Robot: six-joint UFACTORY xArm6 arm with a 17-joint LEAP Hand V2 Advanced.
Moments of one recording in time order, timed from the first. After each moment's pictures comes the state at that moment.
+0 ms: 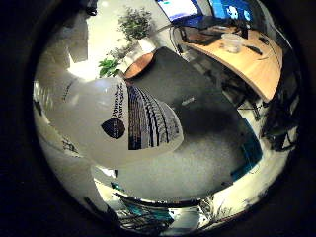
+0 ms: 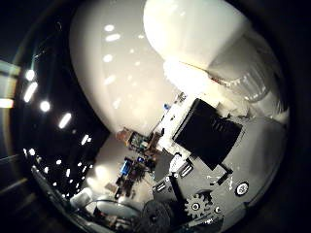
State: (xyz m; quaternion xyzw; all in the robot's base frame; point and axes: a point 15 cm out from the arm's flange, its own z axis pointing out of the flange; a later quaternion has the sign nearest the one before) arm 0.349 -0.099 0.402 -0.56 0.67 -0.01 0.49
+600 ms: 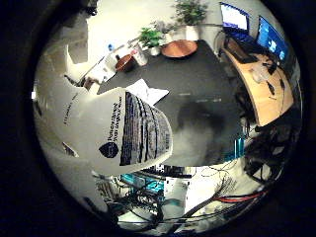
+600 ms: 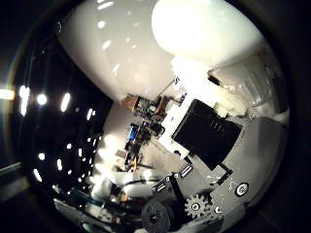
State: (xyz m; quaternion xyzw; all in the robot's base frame) arm 0.328 0.082 0.469 -0.72 0.57 0.13 0.39
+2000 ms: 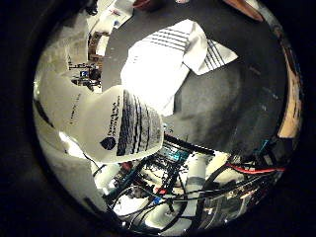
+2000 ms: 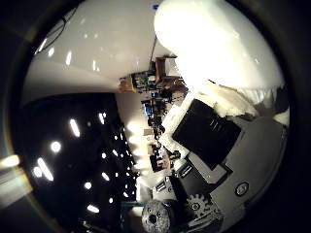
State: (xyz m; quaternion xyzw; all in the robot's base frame) arm 0.401 0.206 0.450 -0.71 0.54 0.34 0.29
